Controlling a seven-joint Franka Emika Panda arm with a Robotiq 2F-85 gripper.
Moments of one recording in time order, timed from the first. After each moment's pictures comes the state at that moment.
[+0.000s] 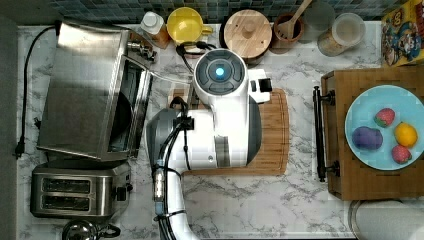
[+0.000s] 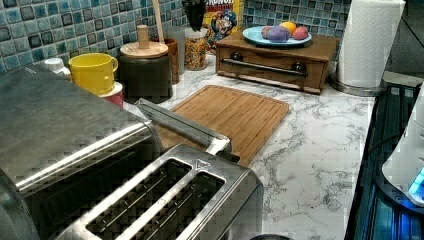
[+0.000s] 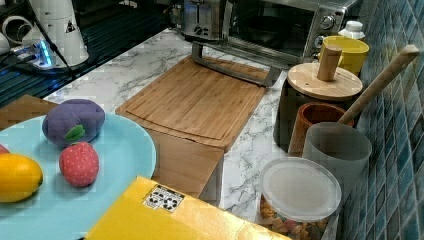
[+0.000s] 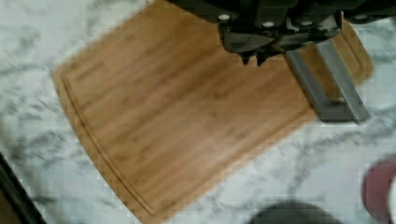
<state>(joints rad) 0.01 0.06 0.02 -1.92 -0.05 0.38 -0.09</state>
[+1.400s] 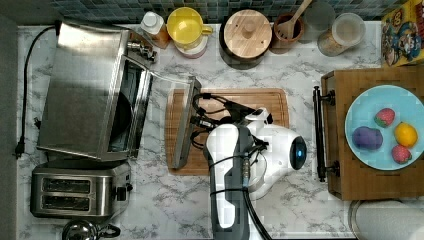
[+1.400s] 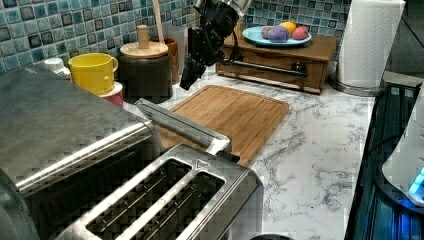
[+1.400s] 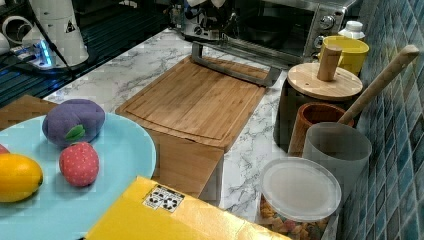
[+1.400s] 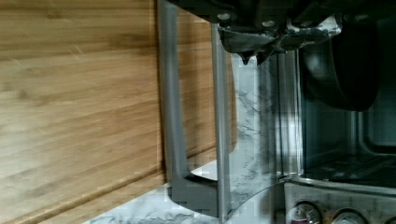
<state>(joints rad) -0.04 0.03 -0.04 -2.41 1.06 0.76 -1.39</state>
